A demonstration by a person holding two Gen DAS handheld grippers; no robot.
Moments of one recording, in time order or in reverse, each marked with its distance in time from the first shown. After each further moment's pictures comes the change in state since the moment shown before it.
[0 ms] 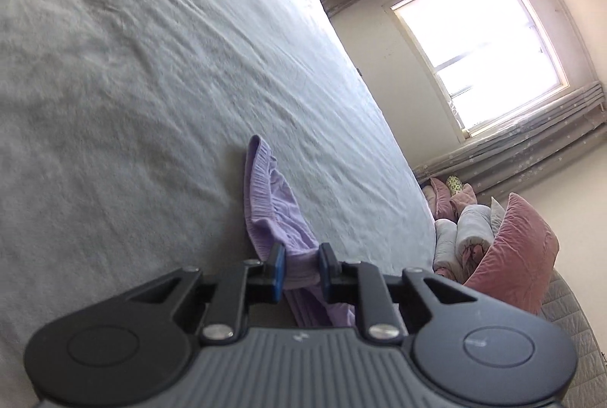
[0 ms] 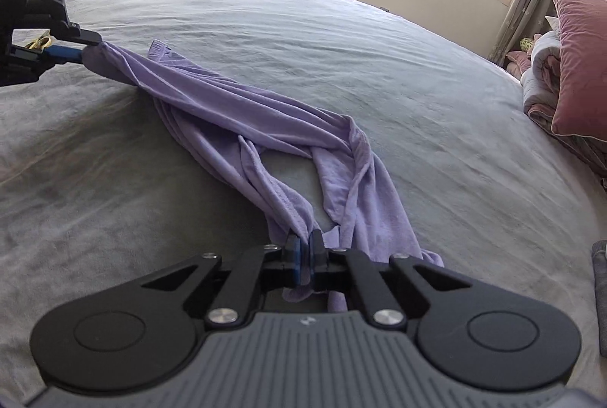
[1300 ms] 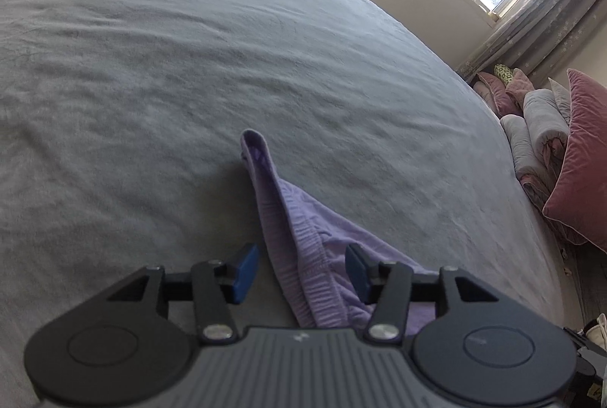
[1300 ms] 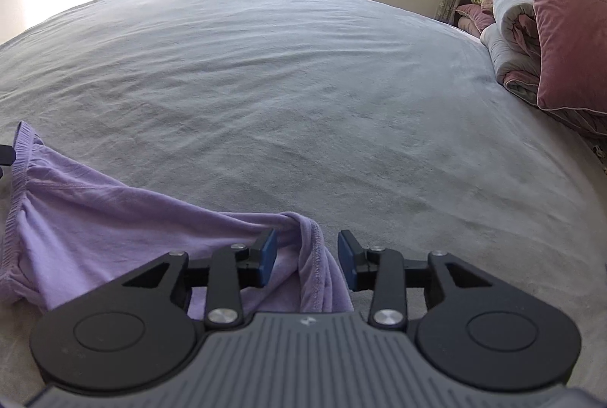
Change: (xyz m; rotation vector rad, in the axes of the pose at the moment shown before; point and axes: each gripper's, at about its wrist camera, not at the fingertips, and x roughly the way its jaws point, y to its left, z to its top) left arm 0.133 -0.040 0.039 0.347 0.215 0.208; right arm 0.113 -0.053 0.107 0.206 0.056 -0.119
